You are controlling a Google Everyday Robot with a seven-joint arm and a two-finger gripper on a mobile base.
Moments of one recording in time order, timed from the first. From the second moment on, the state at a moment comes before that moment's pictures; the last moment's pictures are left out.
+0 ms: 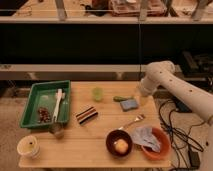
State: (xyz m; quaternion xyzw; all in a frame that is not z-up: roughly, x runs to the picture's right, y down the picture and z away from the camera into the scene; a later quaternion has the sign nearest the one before) arm 0.206 0.052 0.855 -0.26 -0.11 -0.04 0.96
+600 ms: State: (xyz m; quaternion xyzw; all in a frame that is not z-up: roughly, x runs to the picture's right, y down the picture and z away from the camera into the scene) arm 0.196 0.079 0.889 -0.27 -0.12 -0.05 0.95
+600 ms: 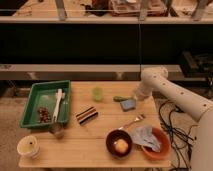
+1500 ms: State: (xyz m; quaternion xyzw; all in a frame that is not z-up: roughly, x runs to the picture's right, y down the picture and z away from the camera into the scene) arm 0.212 0.084 0.925 -0.27 -0.08 -0.04 0.96
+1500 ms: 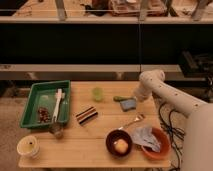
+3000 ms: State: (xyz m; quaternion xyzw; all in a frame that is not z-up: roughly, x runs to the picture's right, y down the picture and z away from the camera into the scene) arm 0.169 0.000 0.805 -0.24 -0.12 -0.07 0.96
